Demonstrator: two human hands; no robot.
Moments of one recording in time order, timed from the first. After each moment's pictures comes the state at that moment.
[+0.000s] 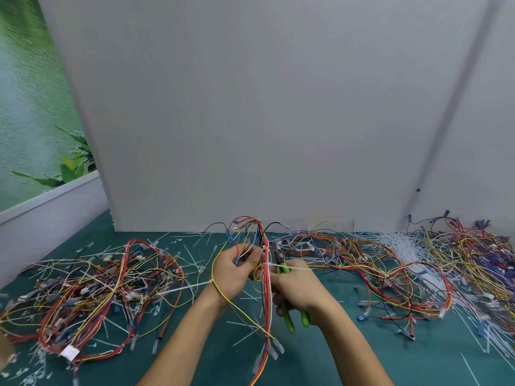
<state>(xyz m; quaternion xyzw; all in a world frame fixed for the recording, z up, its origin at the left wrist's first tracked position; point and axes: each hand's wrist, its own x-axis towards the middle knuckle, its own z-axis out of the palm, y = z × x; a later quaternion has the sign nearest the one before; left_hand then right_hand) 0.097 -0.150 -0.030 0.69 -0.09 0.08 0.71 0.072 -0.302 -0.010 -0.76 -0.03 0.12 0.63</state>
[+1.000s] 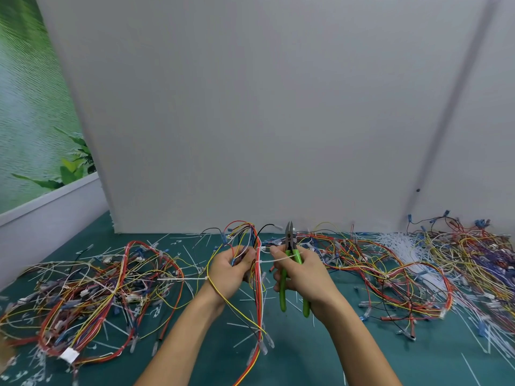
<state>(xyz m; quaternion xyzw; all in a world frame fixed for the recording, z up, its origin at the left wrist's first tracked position) 0.103 -0.142 -0.035 0.69 -0.05 0.04 0.72 0.078 -0.312 -0.006 -0.69 -0.05 0.02 0.72</state>
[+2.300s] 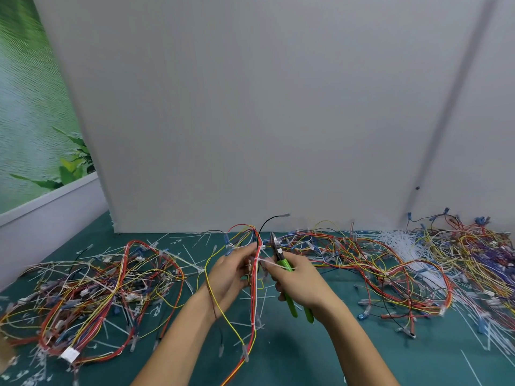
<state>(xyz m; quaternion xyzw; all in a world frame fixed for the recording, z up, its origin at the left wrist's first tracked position) 0.102 -0.143 -0.028 0.56 -0.04 -0.11 0.82 0.081 -0.311 -0.017 -0.81 -0.08 0.03 0.58</state>
